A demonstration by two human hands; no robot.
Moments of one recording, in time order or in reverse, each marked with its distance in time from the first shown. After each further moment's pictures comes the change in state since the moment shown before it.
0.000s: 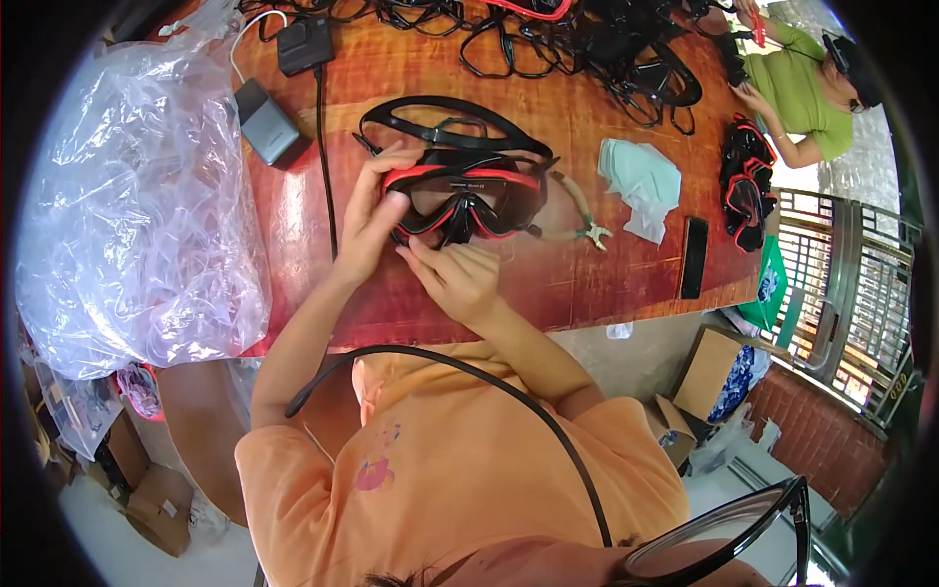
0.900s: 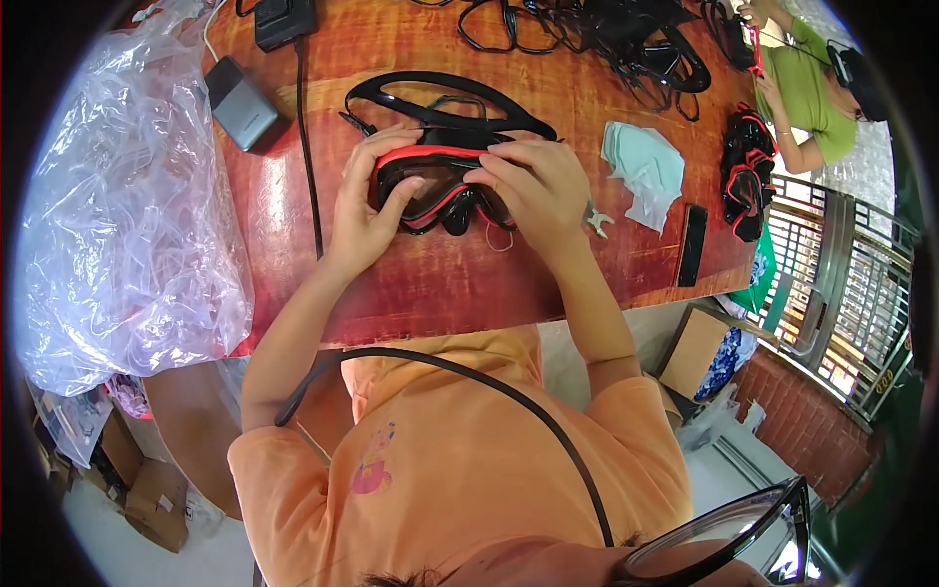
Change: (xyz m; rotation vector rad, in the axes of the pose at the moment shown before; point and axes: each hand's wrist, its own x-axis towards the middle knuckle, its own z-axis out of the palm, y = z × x) left_hand 0.004 -0.005 0.007 0.412 0.058 0.138; right_hand 0.066 0.080 -0.049 -0.070 -0.090 -0.163
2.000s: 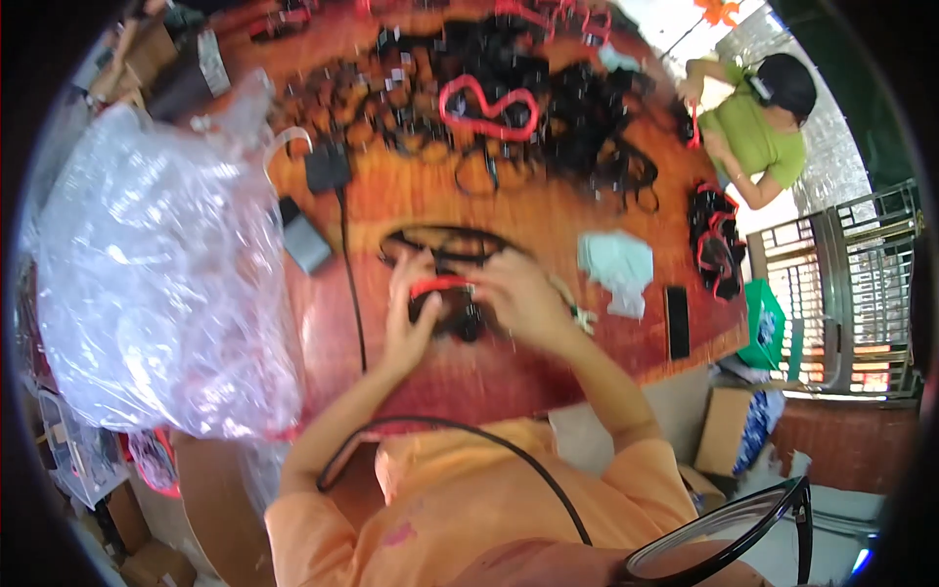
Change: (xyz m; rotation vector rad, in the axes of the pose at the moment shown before) left_hand -0.017 -0.012 0.014 0.010 0.083 0.014; right_hand 0.030 -0.019 -0.023 0.177 -0.450 0.302
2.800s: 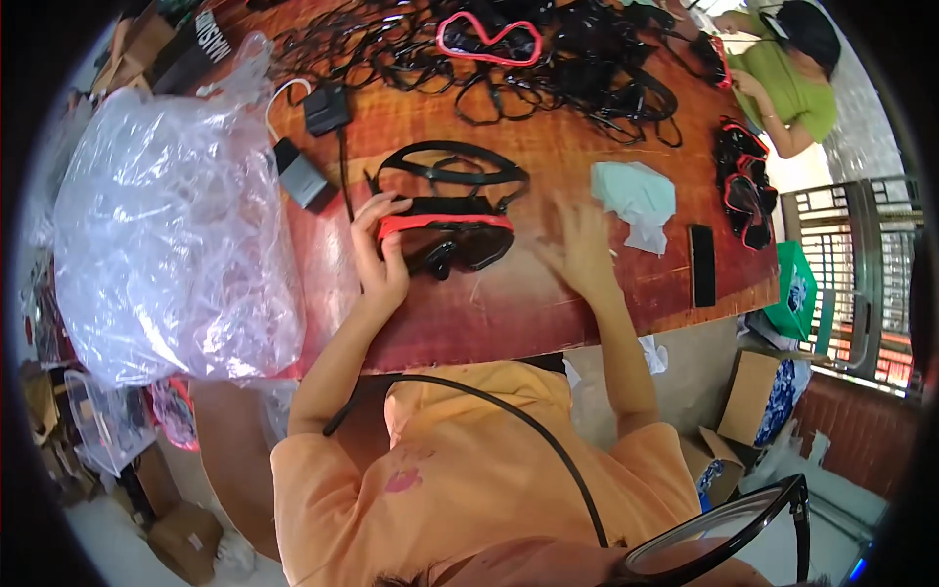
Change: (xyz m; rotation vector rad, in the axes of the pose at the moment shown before) left_hand 0.005 0.028 -0.012 0.093 0.163 0.345; right_hand -0.102 0.068 0.006 -0.420 0.074 0.267
